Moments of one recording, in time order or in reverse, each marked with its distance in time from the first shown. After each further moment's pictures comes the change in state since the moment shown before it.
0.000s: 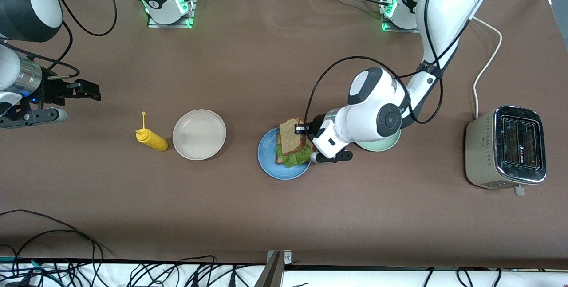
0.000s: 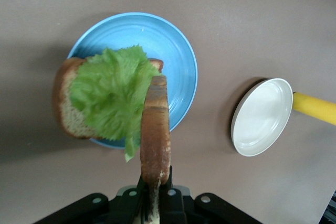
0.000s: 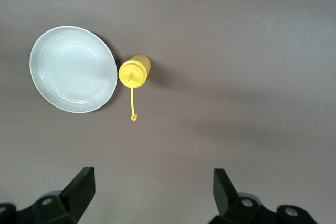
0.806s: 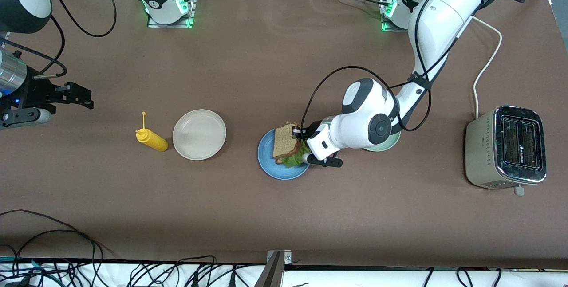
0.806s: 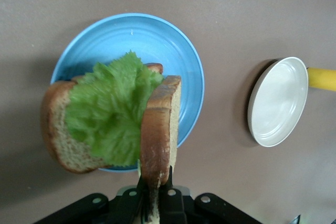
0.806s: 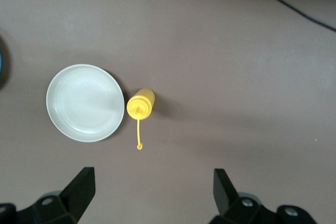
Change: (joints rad) left arm 0.002 0.077 -0.012 0.001 0.024 0.053 0.214; right arm 0.002 0.000 -0.007 0.050 0.035 0.081 -0.001
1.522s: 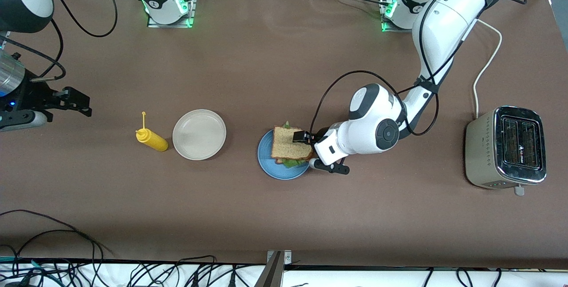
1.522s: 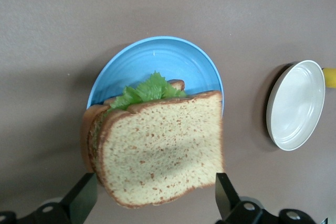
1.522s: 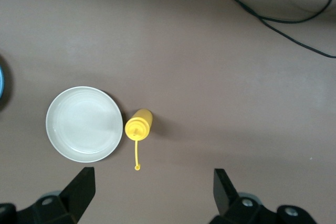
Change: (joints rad) left arm 0.013 0.008 0.023 0.020 0.046 -0.009 0.071; right arm 0.008 0.000 -0.010 0.001 0.004 0.080 0.002
